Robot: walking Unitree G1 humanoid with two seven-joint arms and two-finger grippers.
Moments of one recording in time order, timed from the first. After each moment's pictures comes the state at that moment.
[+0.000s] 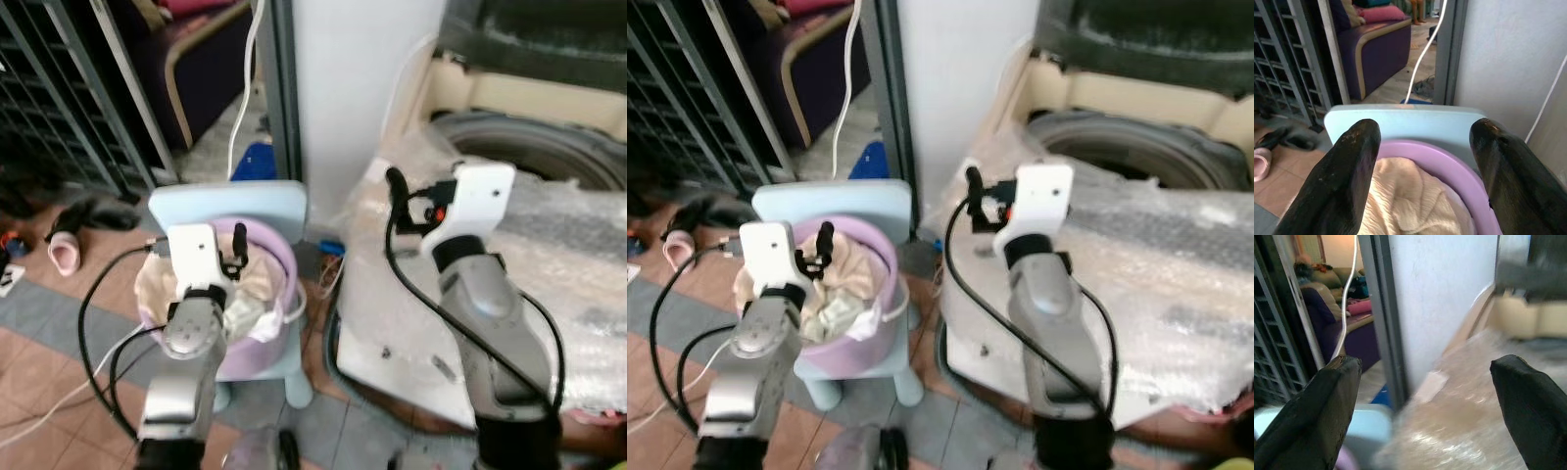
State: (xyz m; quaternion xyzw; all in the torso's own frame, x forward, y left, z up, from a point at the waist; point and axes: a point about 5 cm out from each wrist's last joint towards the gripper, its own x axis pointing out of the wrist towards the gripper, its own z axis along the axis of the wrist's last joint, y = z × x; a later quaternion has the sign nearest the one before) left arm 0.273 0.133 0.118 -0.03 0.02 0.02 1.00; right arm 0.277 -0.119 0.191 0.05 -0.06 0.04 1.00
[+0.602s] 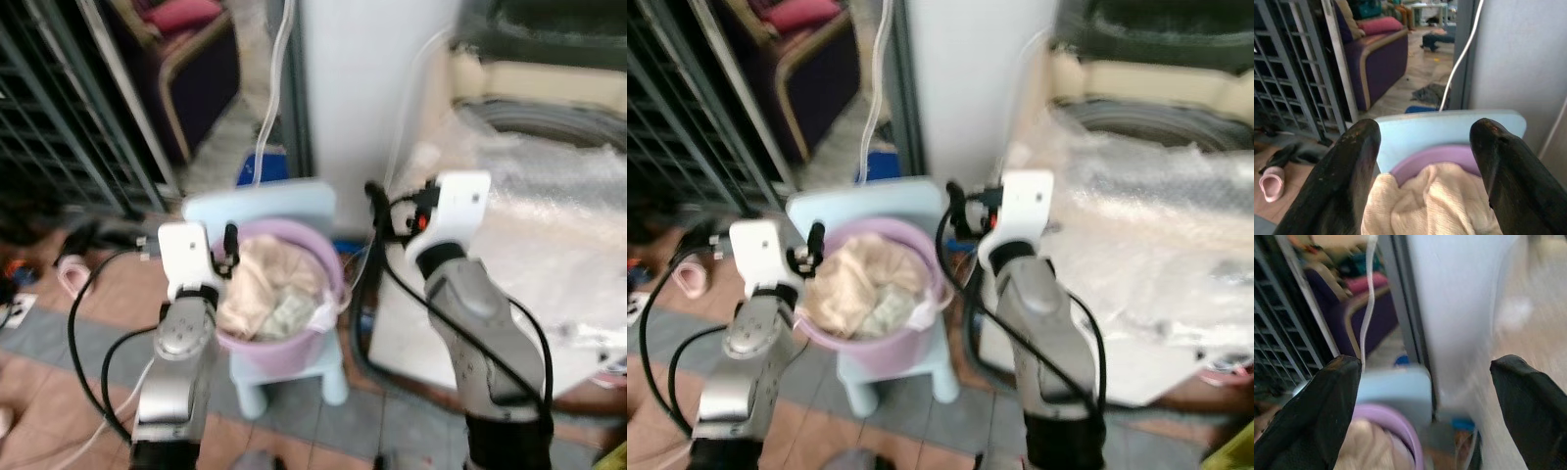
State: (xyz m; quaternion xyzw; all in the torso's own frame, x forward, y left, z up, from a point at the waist) left arm 0.274 0.136 0.120 -0.03 0.02 0.02 1.00; right arm 0.283 -0.139 0.174 0.06 0.01 0.06 1.00
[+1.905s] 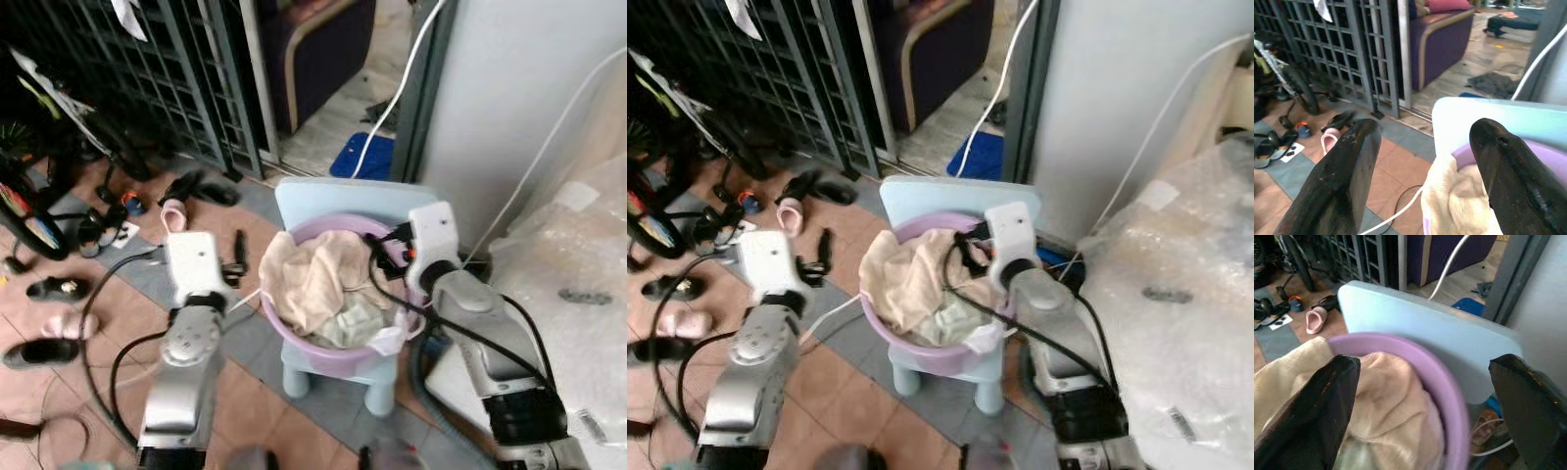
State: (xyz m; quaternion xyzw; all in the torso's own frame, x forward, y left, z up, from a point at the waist) left arm 0.264 0.131 0.114 -0.02 0.03 0.01 1.00; right arm 0.302 -0.146 0.117 -0.06 0.13 0.13 0.98
